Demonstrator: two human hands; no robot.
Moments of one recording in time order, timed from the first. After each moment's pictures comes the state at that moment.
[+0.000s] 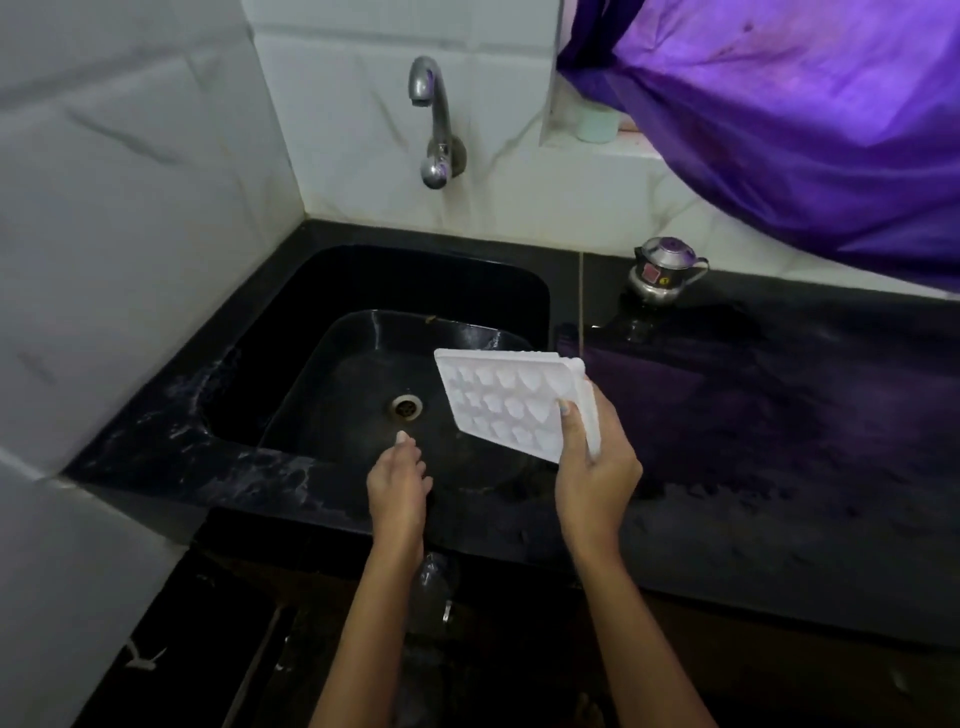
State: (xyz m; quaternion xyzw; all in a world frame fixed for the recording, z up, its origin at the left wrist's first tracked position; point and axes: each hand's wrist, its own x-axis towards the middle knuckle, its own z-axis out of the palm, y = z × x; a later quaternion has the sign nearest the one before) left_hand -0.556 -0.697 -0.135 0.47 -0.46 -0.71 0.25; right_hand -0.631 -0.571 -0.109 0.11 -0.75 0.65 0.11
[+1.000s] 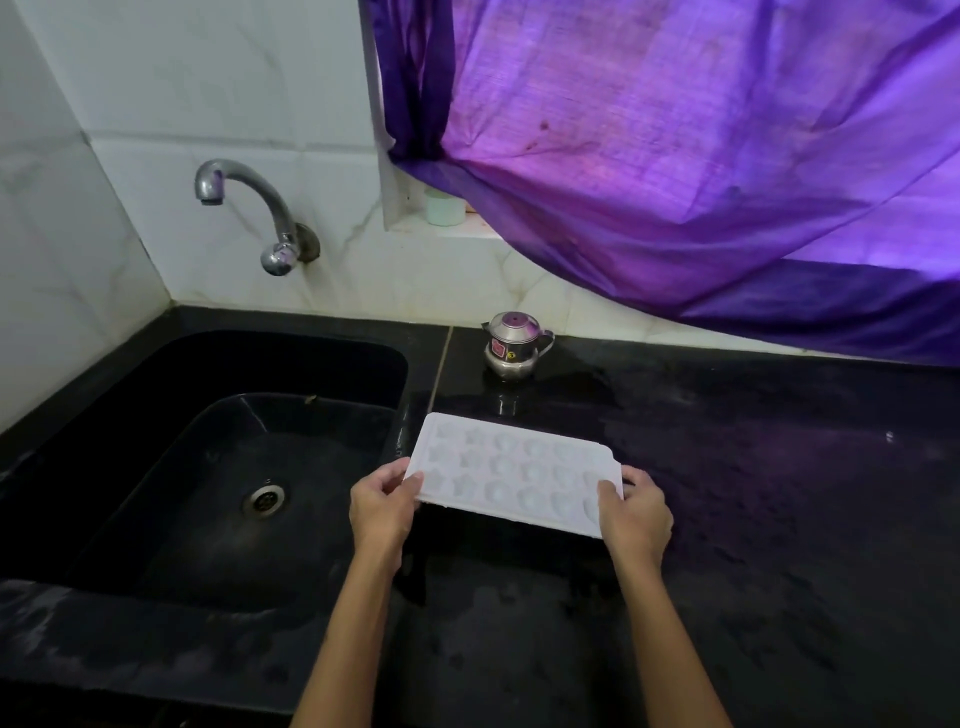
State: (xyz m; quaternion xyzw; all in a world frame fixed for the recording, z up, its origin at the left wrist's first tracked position) left_hand -0.737 -0.585 -0.128 0.42 -0.59 -0.66 0.21; right_hand -0.845 -0.383 -0.130 -0.11 -0.84 0.53 0.00
